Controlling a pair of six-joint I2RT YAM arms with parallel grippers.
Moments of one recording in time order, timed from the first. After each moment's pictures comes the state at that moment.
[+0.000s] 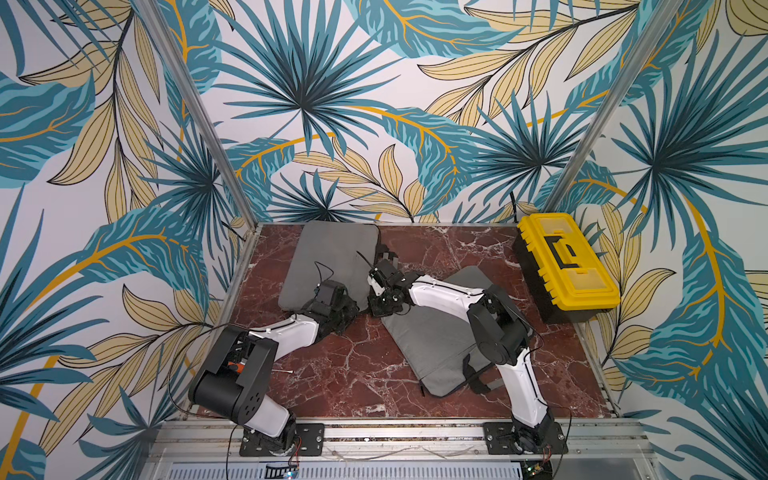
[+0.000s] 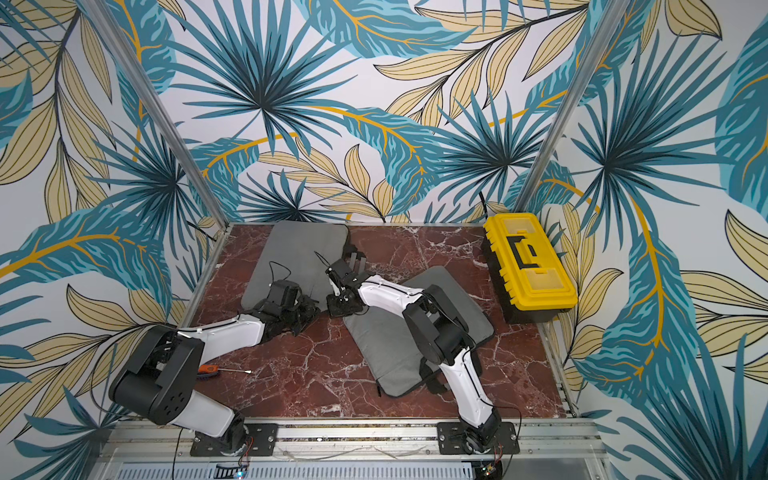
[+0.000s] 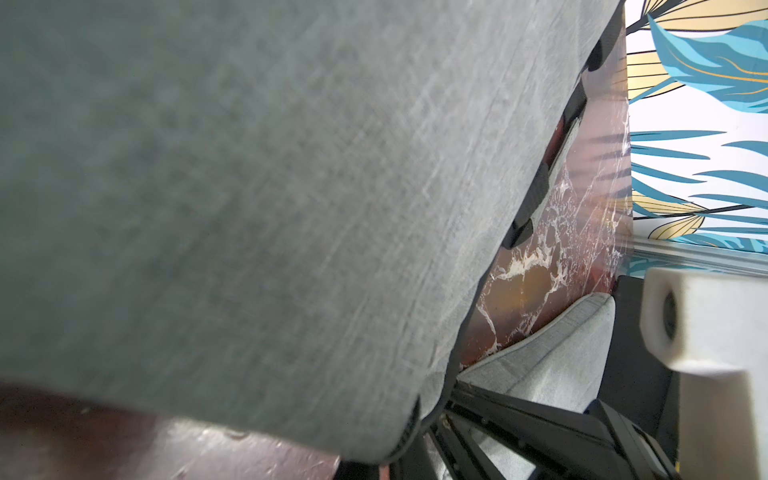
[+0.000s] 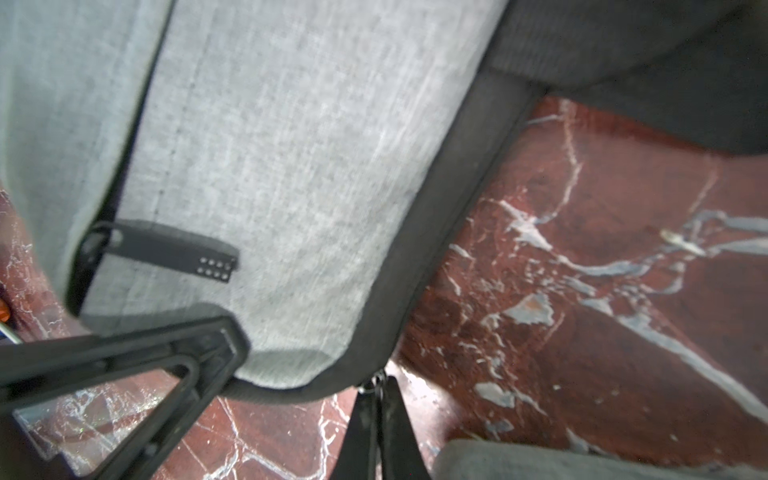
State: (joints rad) left arm -0.35 1.52 0.67 0.03 0.16 -1.18; right arm 0.74 2.20 1.67 -0.58 -0.17 0.48
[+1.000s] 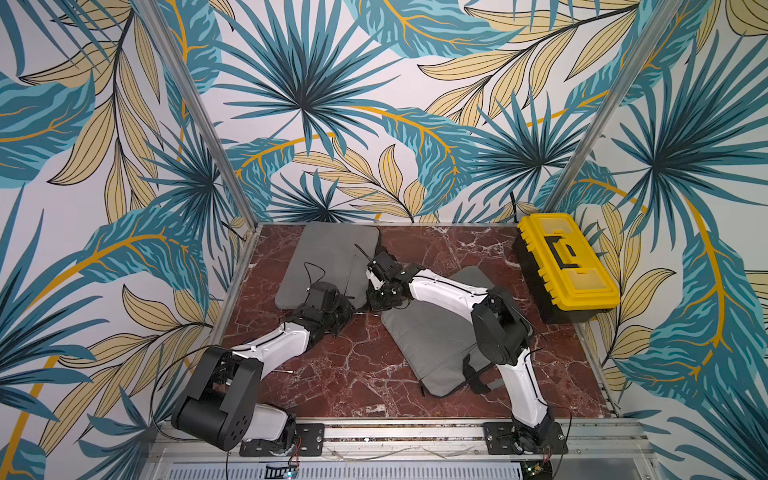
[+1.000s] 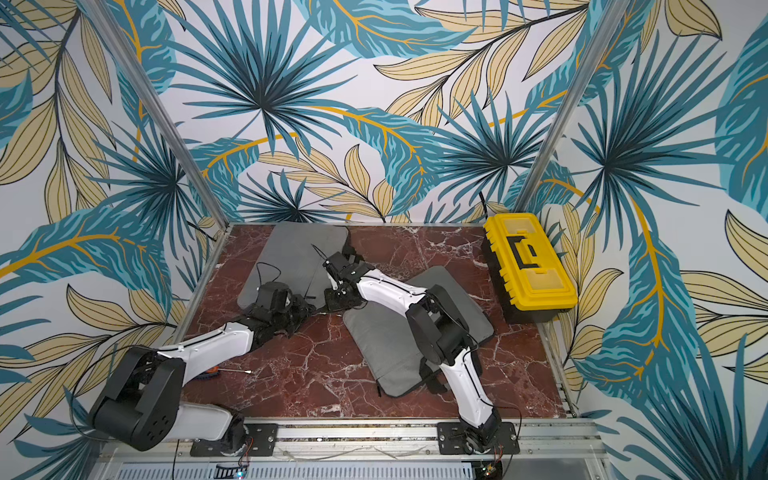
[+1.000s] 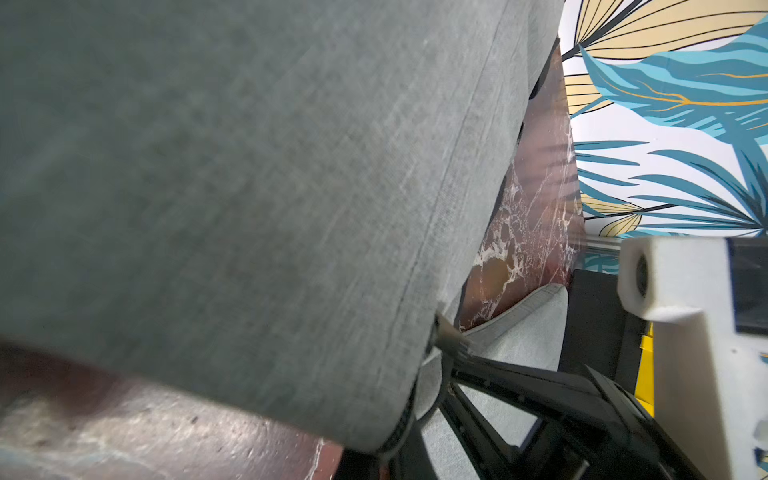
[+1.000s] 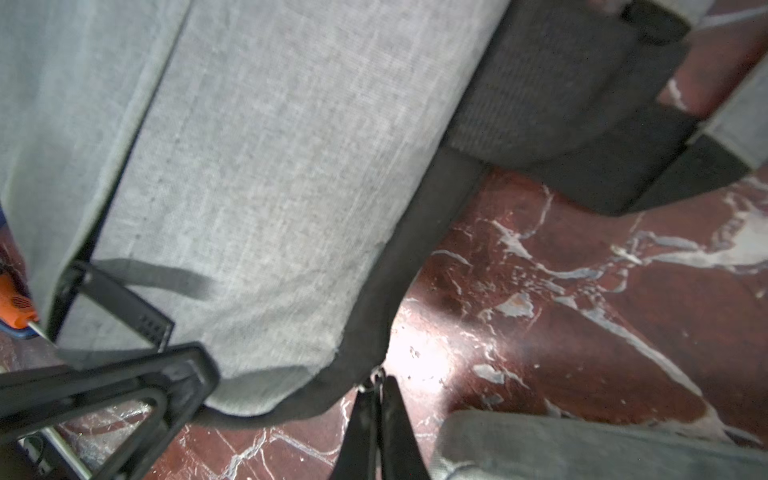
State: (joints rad) left arm -0.32 1.39 0.61 0.04 0.18 -1.17; right arm 0.74 2.20 1.77 -0.67 -0.15 0.46
